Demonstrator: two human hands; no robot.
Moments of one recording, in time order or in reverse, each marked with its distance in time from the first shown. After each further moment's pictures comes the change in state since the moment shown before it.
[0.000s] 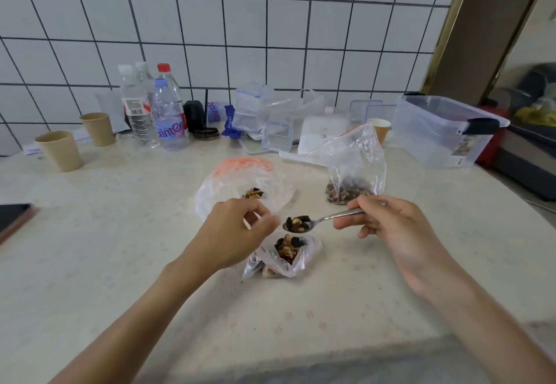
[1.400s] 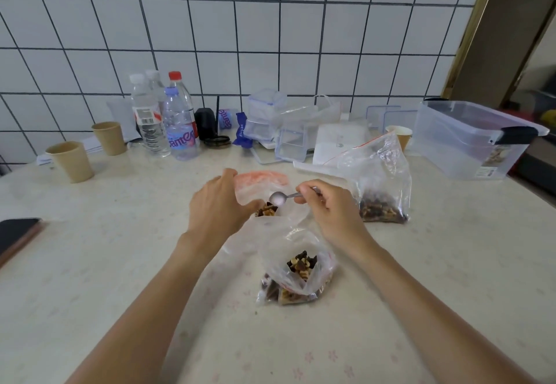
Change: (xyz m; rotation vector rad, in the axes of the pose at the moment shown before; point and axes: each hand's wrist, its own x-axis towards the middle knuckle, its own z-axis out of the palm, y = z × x) left_hand 0.080 -0.041 -0.018 0.460 0.247 -0.238; right_hand 0.105 0.036 0.087 -0.428 -0.079 -0.398
